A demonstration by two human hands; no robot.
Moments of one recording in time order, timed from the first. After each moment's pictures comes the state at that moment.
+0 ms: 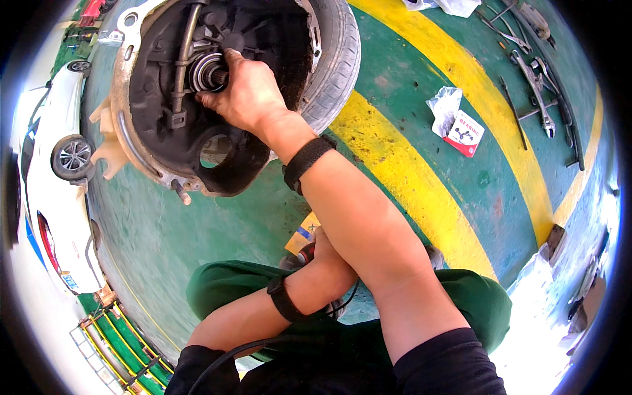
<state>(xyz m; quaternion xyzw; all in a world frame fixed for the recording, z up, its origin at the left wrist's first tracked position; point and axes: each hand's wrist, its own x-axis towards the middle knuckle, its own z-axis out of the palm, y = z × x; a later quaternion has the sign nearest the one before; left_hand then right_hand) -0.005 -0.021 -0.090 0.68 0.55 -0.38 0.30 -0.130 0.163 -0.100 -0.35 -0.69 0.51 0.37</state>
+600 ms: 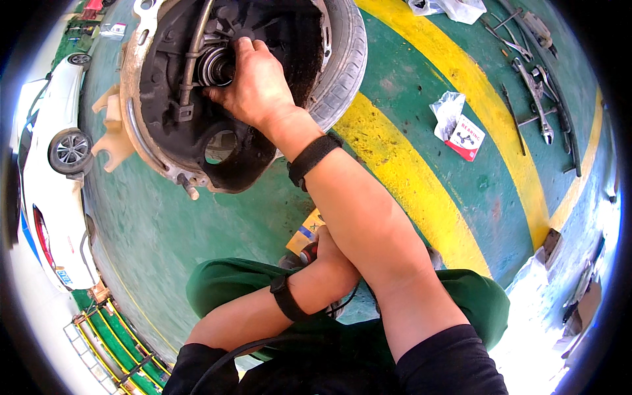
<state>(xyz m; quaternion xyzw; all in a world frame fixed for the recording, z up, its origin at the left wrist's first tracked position) -0.007 -0.023 -0.085 0.68 0.57 -0.37 0.28 -0.140 0.164 -0.103 -0.36 -0.71 0.42 0.43</state>
